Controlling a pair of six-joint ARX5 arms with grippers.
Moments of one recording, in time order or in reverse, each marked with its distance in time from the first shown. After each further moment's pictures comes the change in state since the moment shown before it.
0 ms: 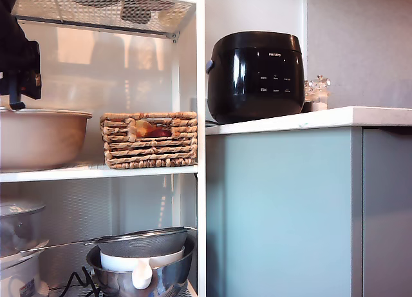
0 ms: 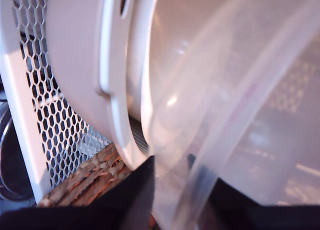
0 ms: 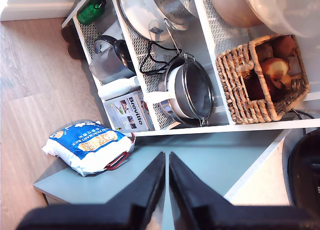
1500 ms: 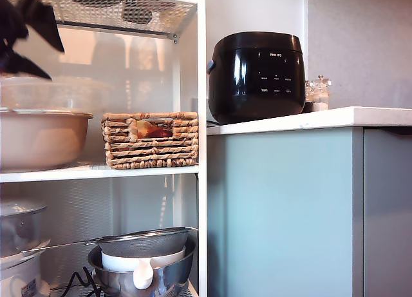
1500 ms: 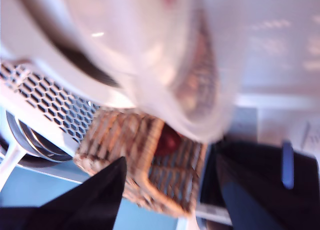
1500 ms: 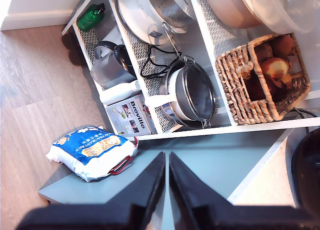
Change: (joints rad) left arm 0.060 -0.156 0.001 -0.127 0.486 0.575; right arm 0.000 0.000 0.000 0.014 -0.003 0.031
